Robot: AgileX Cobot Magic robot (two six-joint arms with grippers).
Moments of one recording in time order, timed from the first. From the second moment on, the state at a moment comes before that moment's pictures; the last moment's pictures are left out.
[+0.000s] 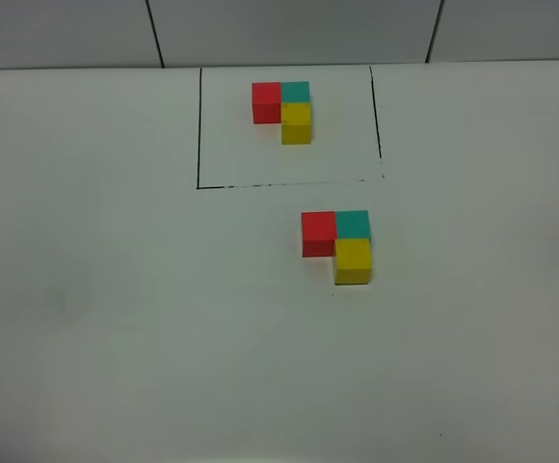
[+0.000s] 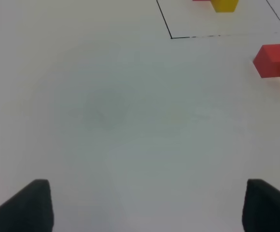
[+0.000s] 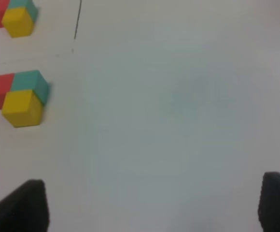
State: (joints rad) left arm -0.03 0.00 -0.50 -0.15 1.07 0.05; right arm -0.01 0.02 -0.50 0.02 1.07 0.09
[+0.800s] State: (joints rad) left arm -0.03 0.00 -0.50 -0.15 1.07 0.05; right arm -0.01 0.01 -0.50 0.03 1.06 0.08
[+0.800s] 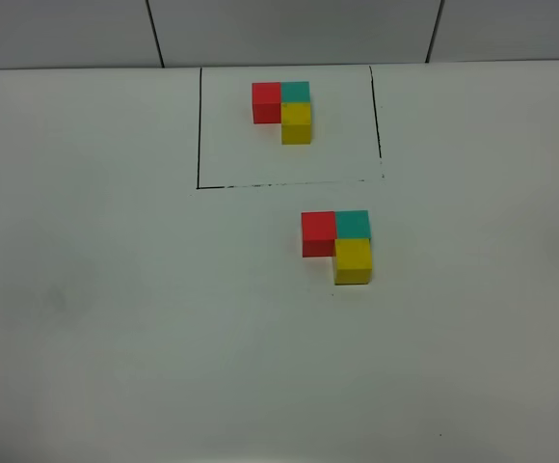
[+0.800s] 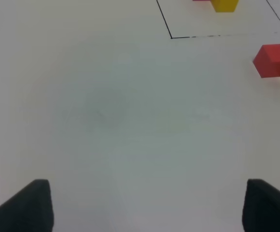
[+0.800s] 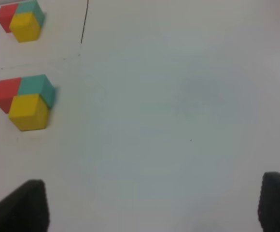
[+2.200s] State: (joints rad) left arm -0.03 0.00 -0.50 -0.15 1.07 0.05; right arm -0.01 0.01 -0.50 0.03 1.06 0.08
